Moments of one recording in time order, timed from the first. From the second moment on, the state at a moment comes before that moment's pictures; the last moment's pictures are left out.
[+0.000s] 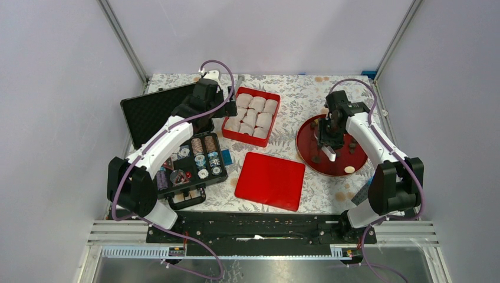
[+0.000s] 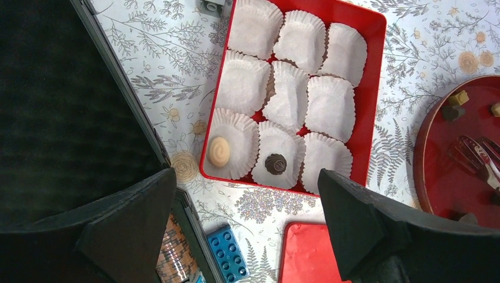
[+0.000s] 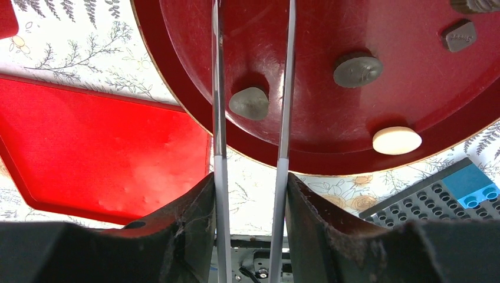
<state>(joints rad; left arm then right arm) -0.43 1.53 1.31 -0.38 -0.14 -0.36 0.18 1.53 1.25 -1.01 -0.02 0.28</state>
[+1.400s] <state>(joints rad) -0.42 1.53 1.33 -0.39 -0.16 -0.35 0.18 1.69 1.36 -0.94 -0.04 0.28</state>
